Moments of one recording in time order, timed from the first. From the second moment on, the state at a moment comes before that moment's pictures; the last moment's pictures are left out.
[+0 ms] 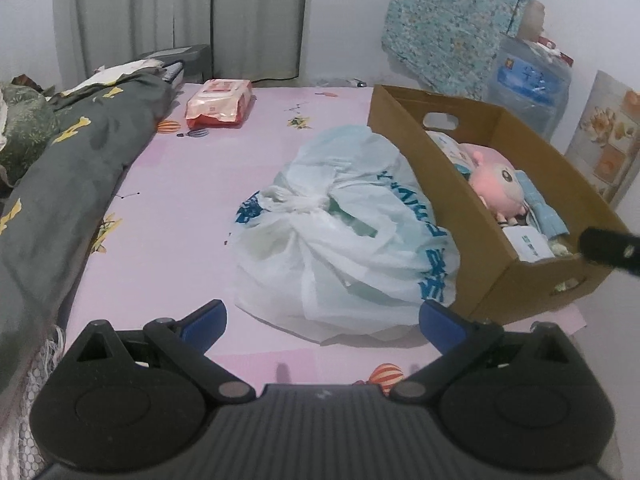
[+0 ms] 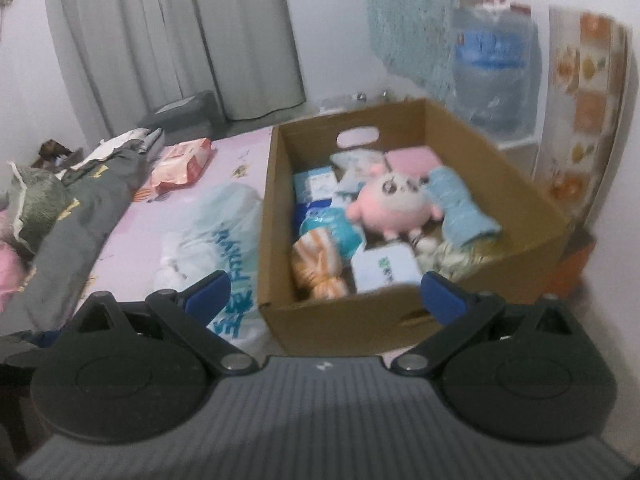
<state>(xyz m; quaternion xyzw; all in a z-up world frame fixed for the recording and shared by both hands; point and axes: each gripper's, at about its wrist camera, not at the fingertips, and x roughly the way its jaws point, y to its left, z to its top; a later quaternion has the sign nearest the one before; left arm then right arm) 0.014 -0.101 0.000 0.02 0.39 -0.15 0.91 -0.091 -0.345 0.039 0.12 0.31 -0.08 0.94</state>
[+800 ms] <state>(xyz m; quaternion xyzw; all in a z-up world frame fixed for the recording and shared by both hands) 0.013 -0.122 0.010 0.02 0.40 -0.15 0.91 -0.083 -0.329 0.018 0.08 0.37 -0.07 0.92</state>
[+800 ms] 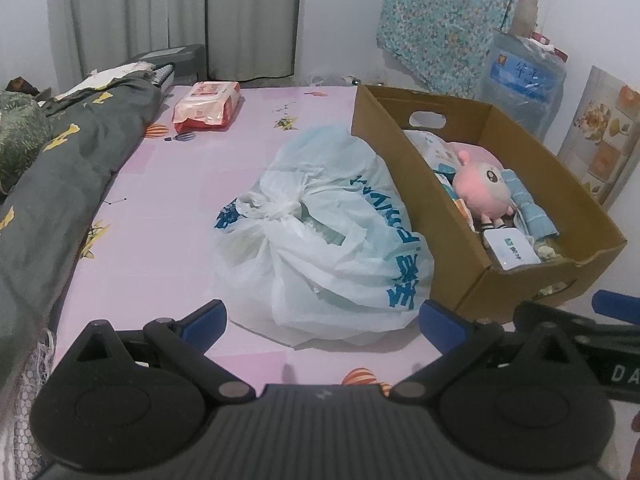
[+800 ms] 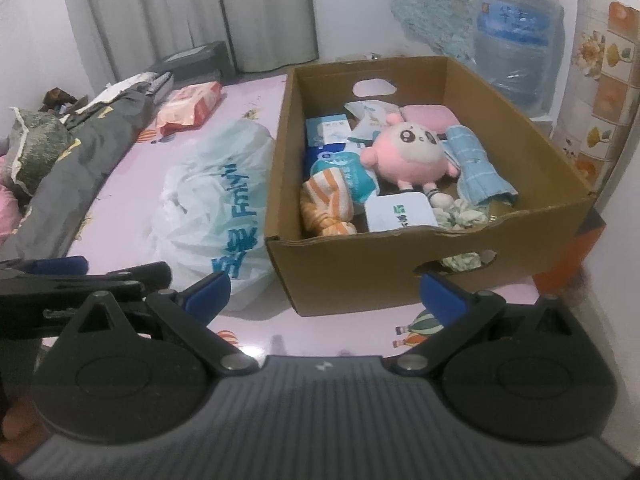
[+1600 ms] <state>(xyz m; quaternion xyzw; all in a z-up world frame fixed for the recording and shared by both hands) 0.015 -0.126 0.010 0.02 0.40 -0.15 0.91 -0.080 -0.333 0.015 0.08 0.37 -0.07 0.92</state>
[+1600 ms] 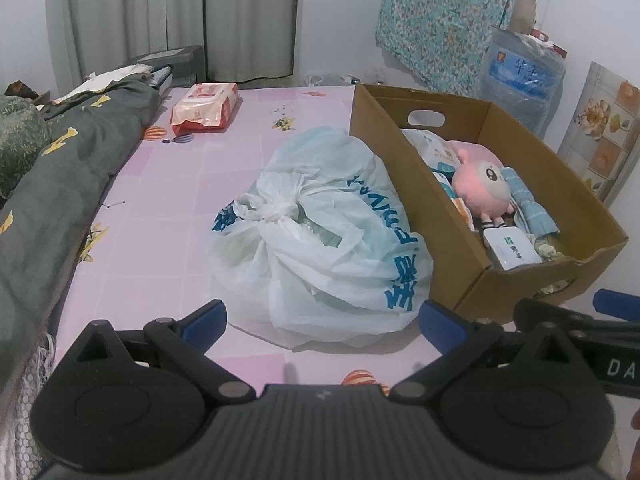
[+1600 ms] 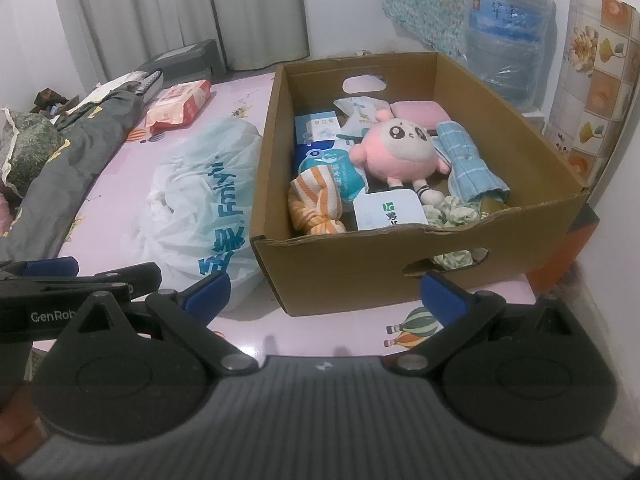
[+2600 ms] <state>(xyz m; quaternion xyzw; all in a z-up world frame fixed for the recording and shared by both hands) 0.024 -0.133 0.008 0.03 0.40 -0.14 0.91 -0.064 -0.334 0.014 0.07 0.39 -0.07 0.92</state>
